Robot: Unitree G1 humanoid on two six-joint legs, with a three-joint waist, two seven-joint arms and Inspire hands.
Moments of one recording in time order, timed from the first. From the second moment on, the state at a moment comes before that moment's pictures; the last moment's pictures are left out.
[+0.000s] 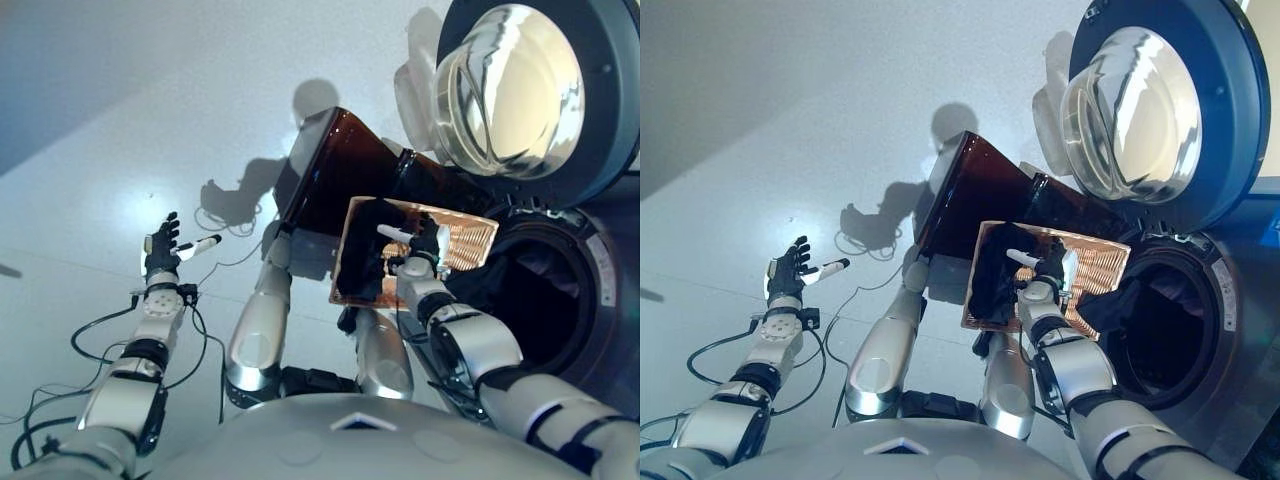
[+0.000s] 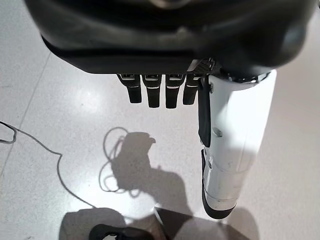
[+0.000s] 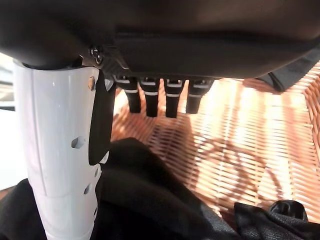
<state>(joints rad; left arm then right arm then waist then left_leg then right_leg) -0.20 0.39 -0.15 1.03 -0.23 -0.31 0.28 -0.56 -0.12 0.12 1.37 0.18 -0.15 -0.55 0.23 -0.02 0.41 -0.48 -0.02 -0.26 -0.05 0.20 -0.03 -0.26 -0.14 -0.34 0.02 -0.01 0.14</state>
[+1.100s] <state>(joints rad) -0.20 0.37 -0.15 1.06 -0.21 -0.29 0.26 -0.49 -0.10 0.12 1.35 0.20 -0.13 -0.48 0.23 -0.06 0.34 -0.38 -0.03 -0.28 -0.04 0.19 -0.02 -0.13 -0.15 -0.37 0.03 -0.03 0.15</state>
